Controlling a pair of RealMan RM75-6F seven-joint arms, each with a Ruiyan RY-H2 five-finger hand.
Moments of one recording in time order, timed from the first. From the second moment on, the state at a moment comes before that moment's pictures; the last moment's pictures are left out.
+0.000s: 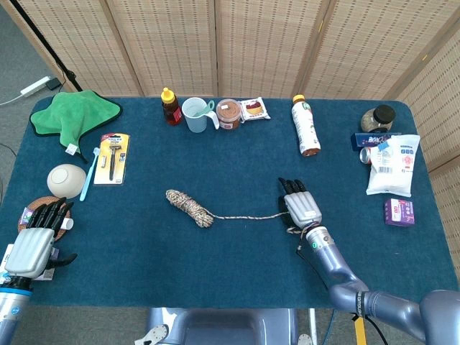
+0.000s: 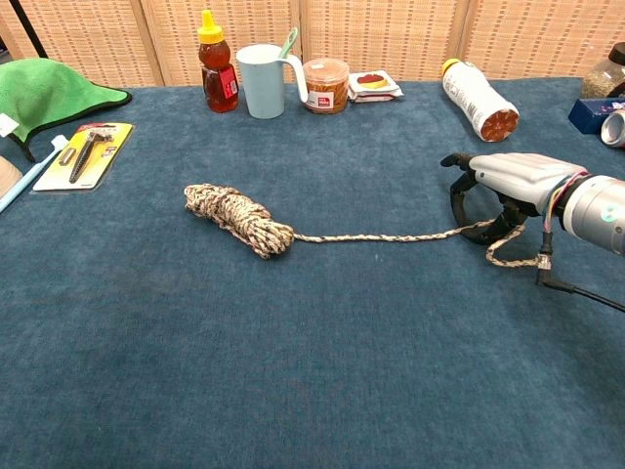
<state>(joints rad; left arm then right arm) -0.16 -1.14 0.00 -1.70 1.47 1.36 0.09 0.68 -1.67 0.16 -1.21 -1.10 0.88 -0.25</state>
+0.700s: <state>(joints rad) -0.21 -1.15 -0.03 -1.69 1.51 1.34 0.12 0.66 -1.64 0.15 -1.24 -1.15 0.91 -0.22</state>
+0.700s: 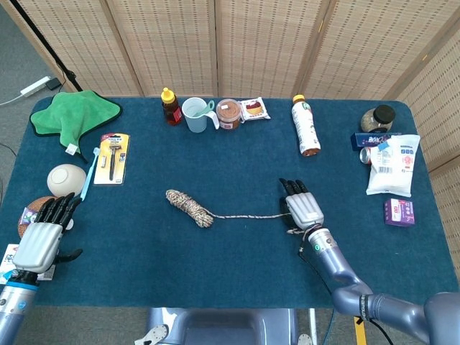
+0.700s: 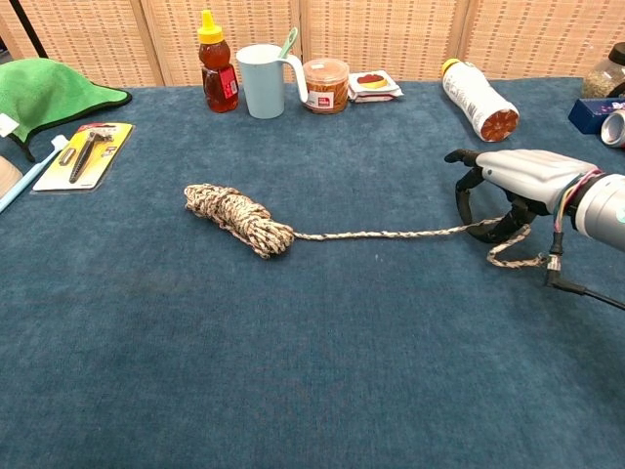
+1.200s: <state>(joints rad) -0.48 -1.24 -0.07 -1.47 1.74 1.18 0.11 0.62 -1.57 0.14 -1.34 -1.18 0.96 -0.21</state>
